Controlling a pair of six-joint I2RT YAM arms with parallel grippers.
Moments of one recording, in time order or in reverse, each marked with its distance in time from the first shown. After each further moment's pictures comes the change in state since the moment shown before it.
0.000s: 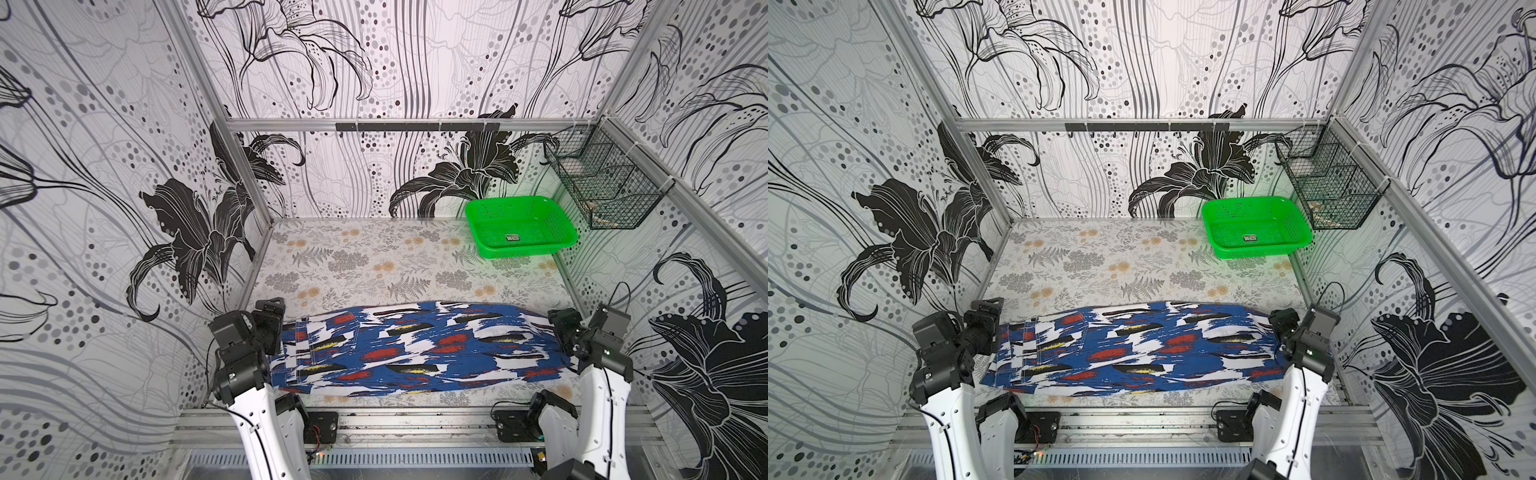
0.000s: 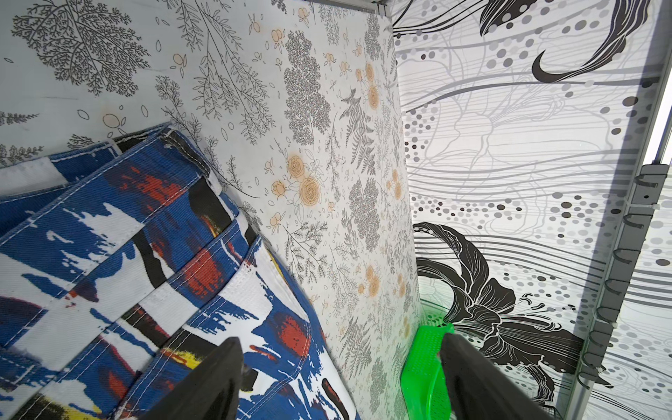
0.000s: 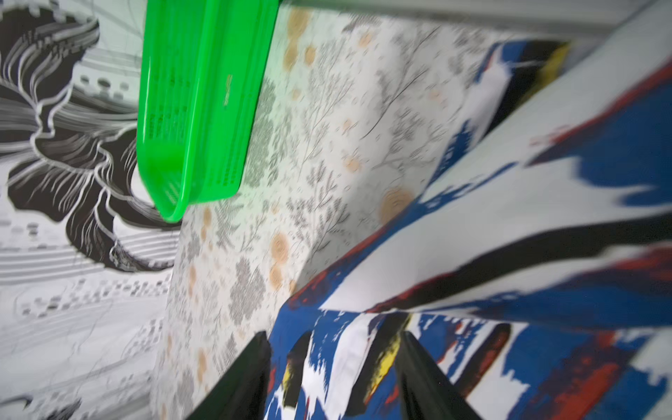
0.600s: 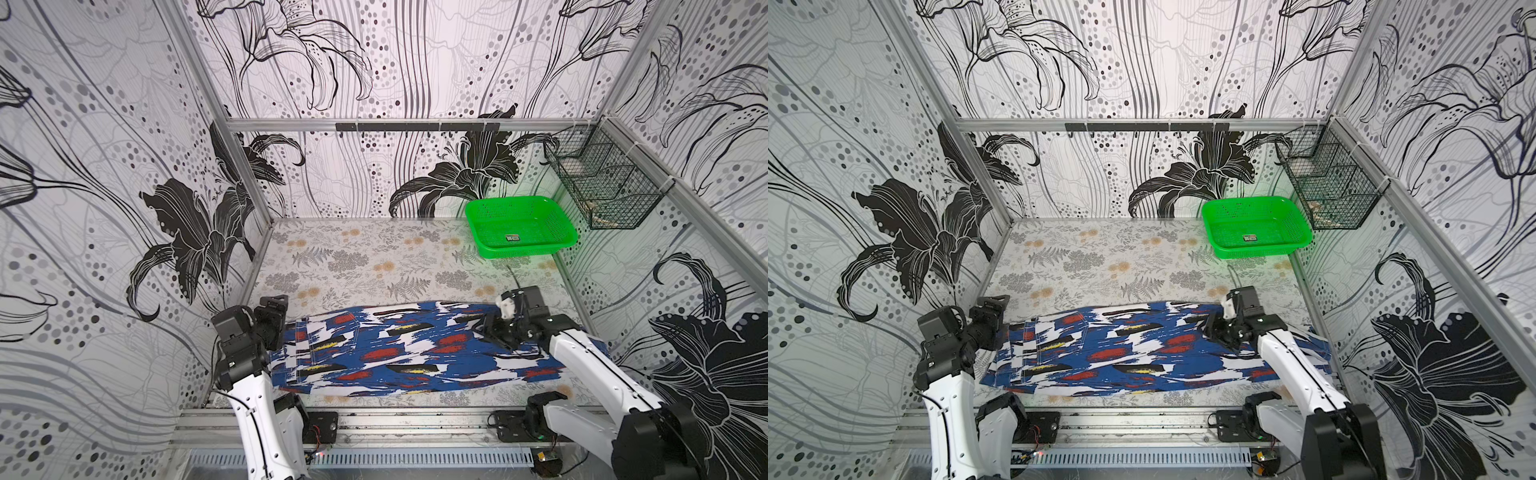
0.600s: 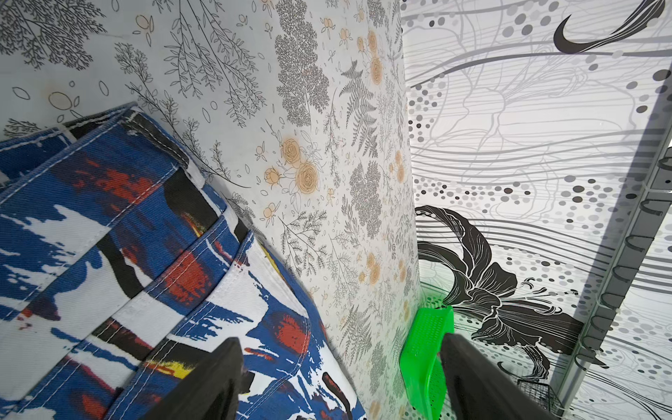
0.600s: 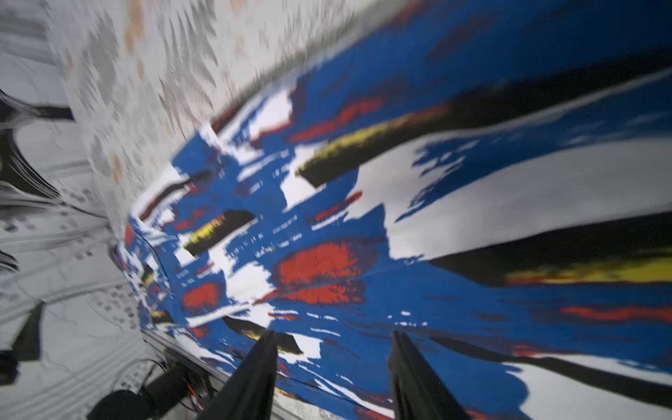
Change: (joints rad) left arm 0.000 0.084 -0.042 0.082 0.076 0.019; right arm 0.768 0.300 -0.046 0.060 -0.077 -0.092
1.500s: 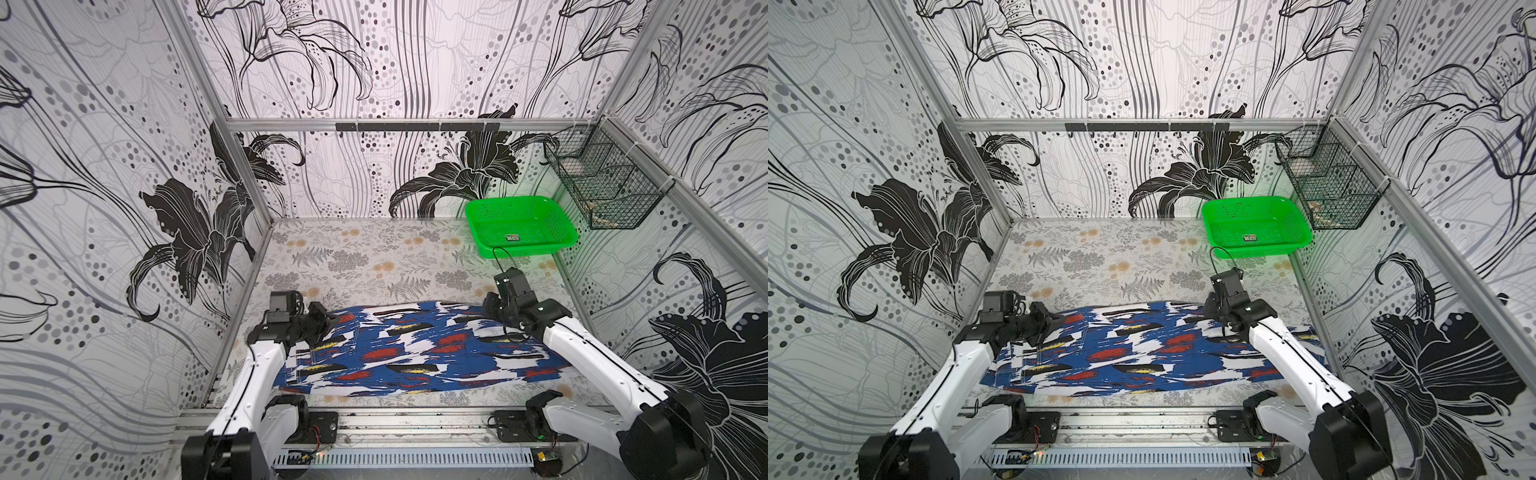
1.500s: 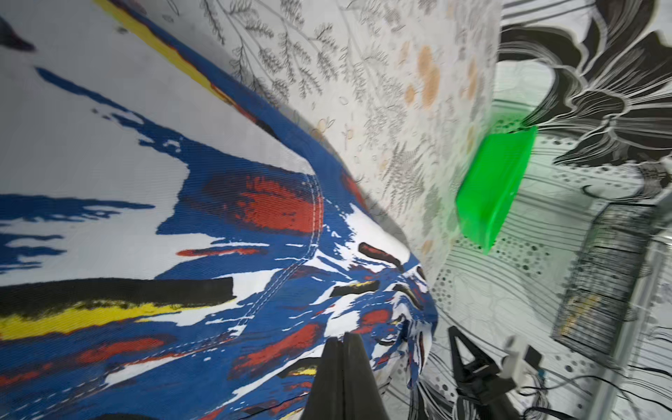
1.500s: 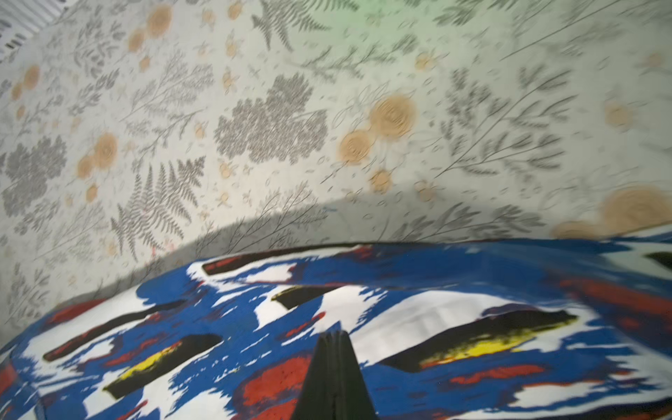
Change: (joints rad) left arm -0.517 0.344 -0.025 0.116 0.087 0.018; right arm 0.073 0.039 0.240 -0.057 0.591 0.008
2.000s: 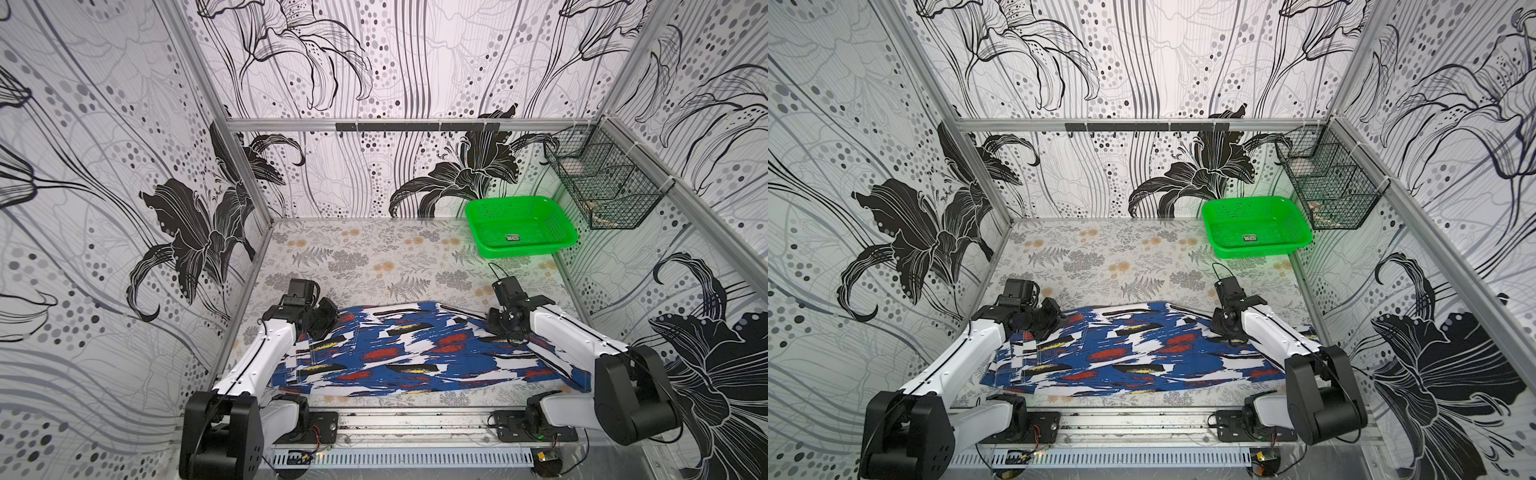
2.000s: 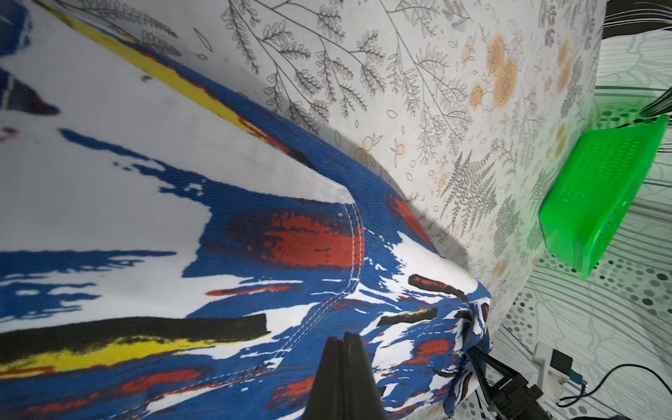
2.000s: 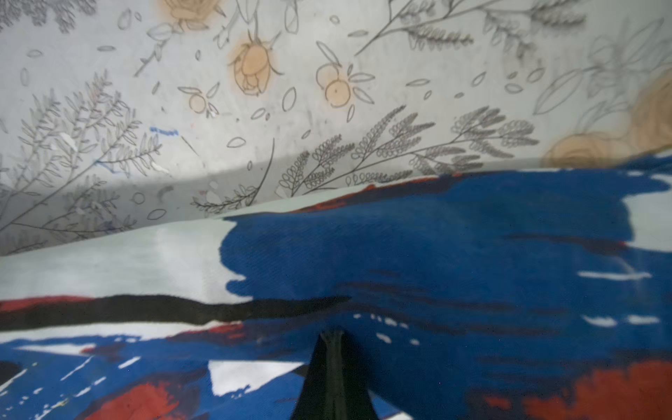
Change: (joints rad) left arm -0.100 0.153 0.097 -0.071 -0.198 0.055; right arm -0.097 0.227 -0.090 -0.008 -0.098 -0.084
